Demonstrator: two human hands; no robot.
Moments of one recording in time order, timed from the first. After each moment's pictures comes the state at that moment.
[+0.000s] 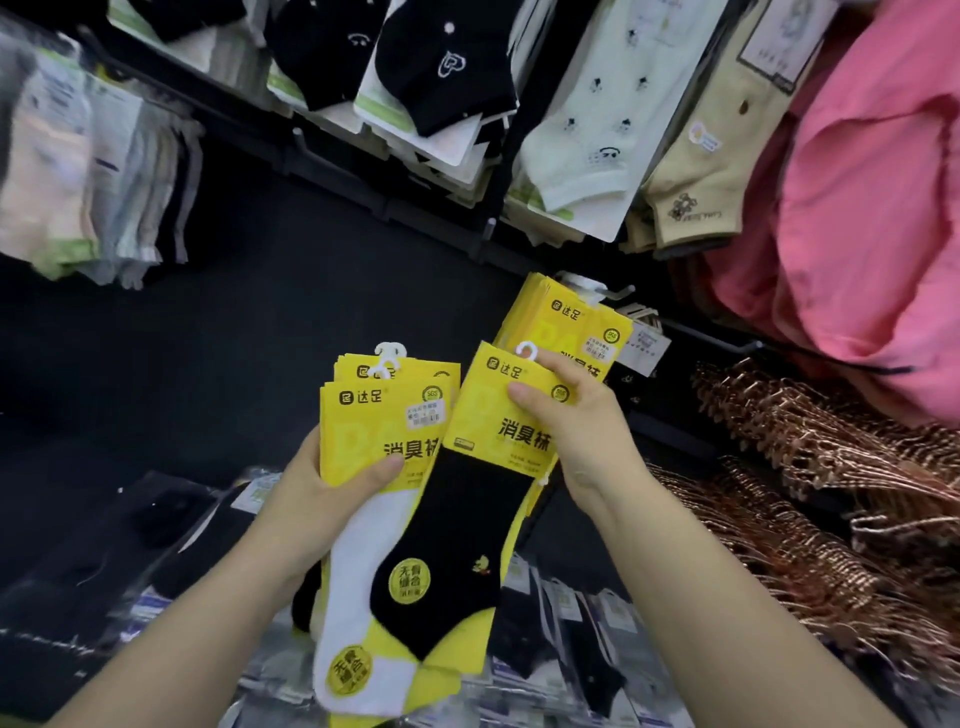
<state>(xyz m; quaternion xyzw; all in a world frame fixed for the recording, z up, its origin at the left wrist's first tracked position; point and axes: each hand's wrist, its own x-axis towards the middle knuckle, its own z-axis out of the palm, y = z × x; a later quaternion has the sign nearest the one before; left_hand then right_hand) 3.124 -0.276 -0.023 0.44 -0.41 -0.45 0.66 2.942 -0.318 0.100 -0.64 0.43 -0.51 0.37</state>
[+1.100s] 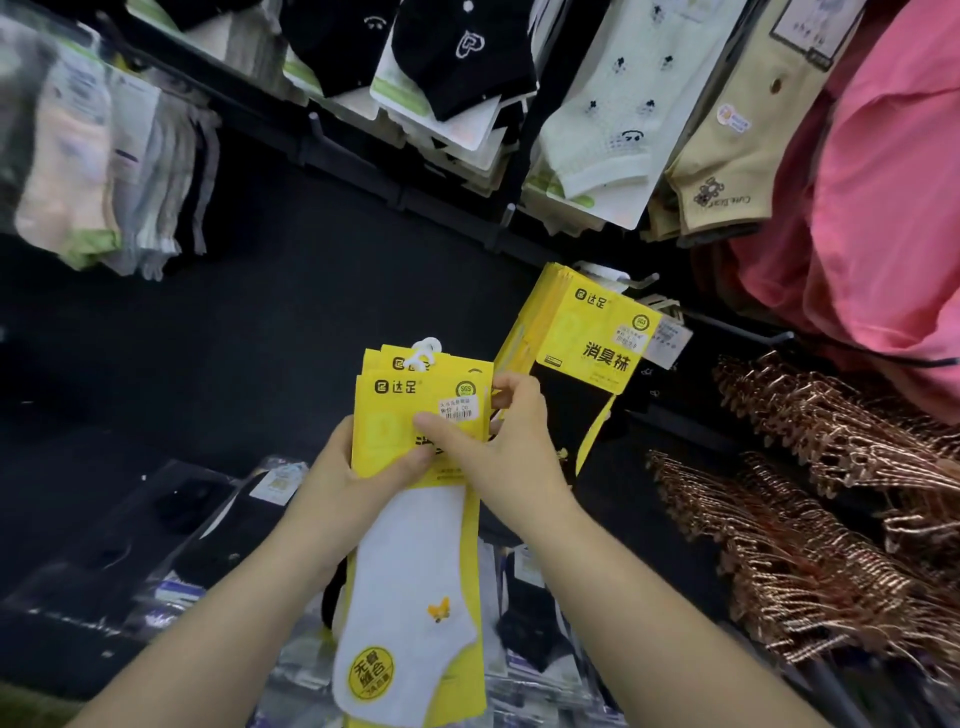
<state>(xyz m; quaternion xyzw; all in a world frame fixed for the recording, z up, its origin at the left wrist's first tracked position) 3.114 -0.277 -0.022 0.41 -0.40 -0.47 0.67 2.985 -0.302 0.058 -0.75 0.49 -0.39 0.21</state>
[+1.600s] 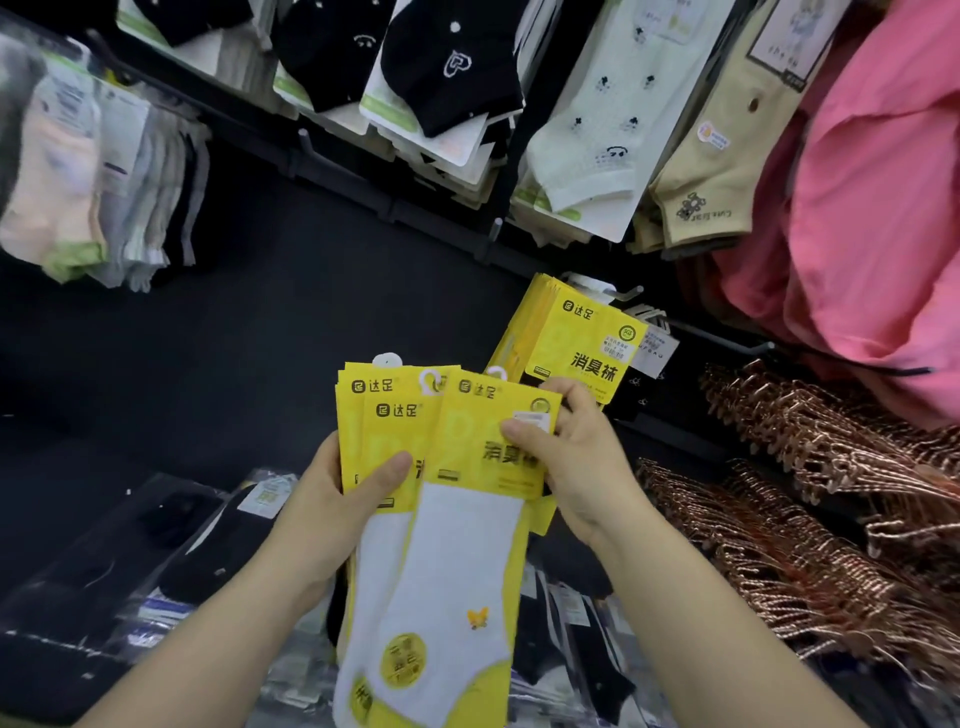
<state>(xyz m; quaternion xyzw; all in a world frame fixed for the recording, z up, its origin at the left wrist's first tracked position) 3.112 -0.279 -0.026 0.38 -0.38 -0.48 0.69 2.933 -0.317 0.079 -0.66 0.41 -0.46 0.43</state>
